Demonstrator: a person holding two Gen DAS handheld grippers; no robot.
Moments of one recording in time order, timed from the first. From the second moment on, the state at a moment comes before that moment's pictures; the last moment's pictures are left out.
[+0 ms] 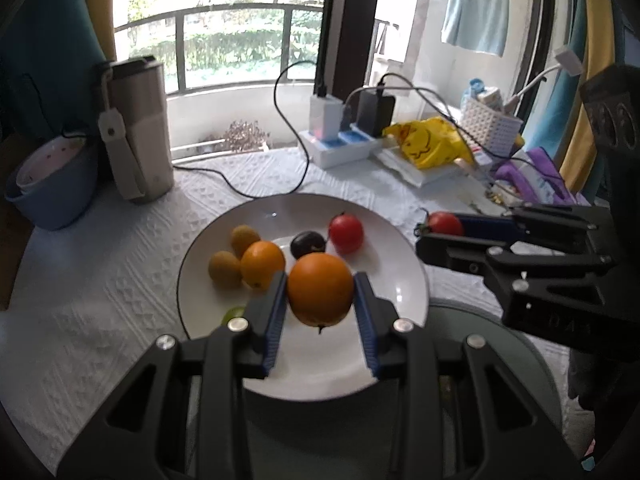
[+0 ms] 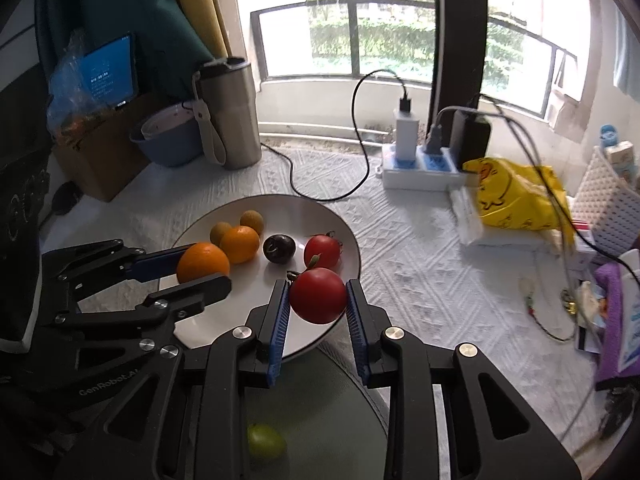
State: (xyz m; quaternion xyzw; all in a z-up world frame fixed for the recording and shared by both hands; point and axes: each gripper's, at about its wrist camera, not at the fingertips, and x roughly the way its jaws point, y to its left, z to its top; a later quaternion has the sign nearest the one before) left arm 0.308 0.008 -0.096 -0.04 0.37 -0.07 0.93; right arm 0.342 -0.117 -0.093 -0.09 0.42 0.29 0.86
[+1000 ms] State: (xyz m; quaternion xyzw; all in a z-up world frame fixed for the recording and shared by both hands) left arm 0.345 0.044 -0.114 -0.08 0.39 -0.05 0.91; right arm 0.392 -0.072 -0.130 -0.11 0.45 0.31 0.83
